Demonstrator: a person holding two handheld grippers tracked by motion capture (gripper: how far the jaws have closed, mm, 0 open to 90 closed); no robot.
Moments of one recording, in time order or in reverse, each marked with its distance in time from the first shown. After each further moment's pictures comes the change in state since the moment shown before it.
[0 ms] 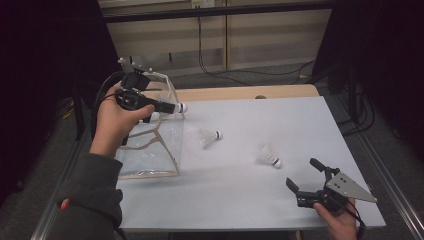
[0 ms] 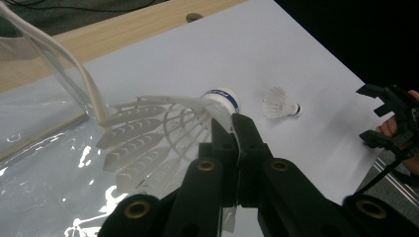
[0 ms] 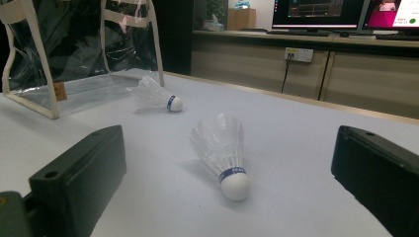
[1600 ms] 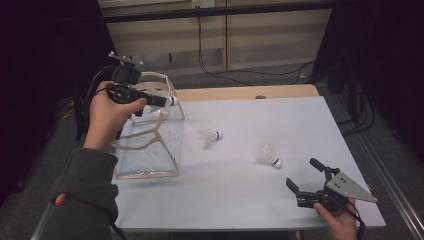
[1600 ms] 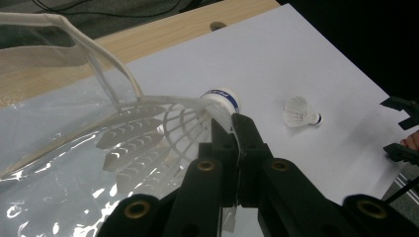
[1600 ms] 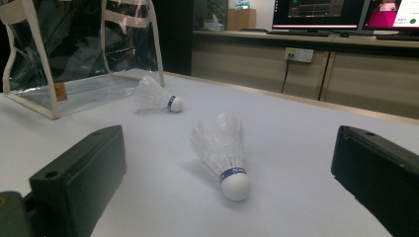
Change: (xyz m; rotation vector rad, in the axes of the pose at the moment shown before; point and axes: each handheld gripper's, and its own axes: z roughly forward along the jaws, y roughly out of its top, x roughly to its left) left arm 0.017 0.005 -0.011 -0.017 0.064 -0.018; right arm 0.000 0.000 0.000 -0.001 0.002 0.001
